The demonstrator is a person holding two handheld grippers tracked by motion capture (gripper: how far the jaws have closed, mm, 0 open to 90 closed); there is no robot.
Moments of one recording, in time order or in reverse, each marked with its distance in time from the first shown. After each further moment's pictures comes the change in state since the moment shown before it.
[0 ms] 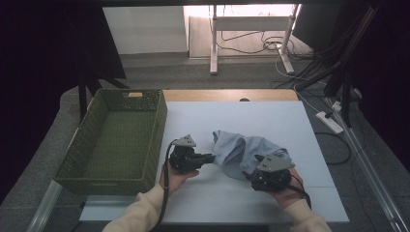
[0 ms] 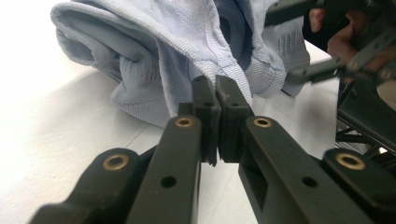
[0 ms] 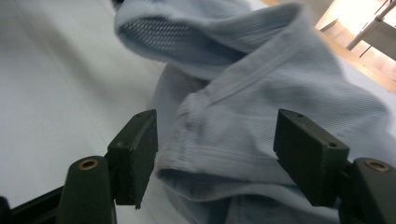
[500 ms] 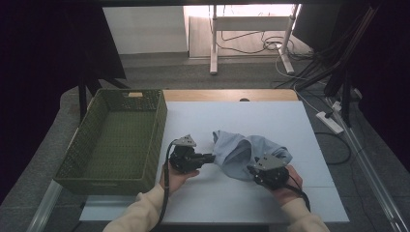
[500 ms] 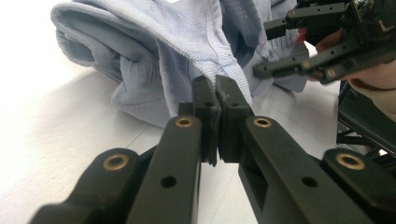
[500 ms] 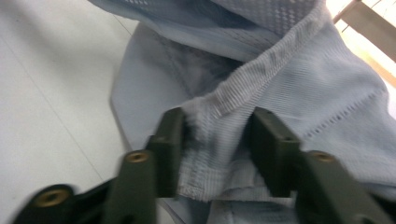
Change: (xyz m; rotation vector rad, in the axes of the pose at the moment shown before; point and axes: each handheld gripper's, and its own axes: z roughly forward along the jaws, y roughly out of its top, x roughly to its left) left arm 0.000 0.000 0.000 -0.002 0.004 -0.001; right arm -0.005 -0.008 0.014 0.107 -0.087 -0.027
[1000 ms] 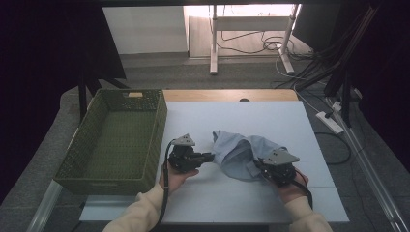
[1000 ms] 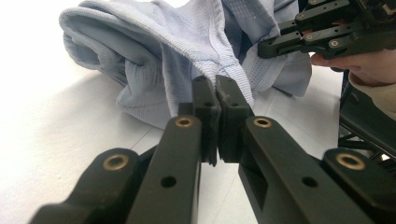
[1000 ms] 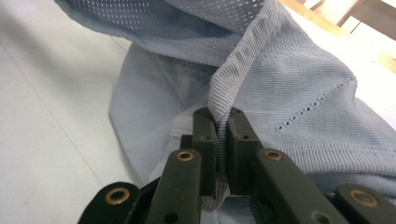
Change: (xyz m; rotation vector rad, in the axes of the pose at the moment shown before) left arm 0.001 0.000 -0.003 -0.018 0.013 -0.005; right arm -0.018 -0.005 -0.009 -0.066 0.048 0.098
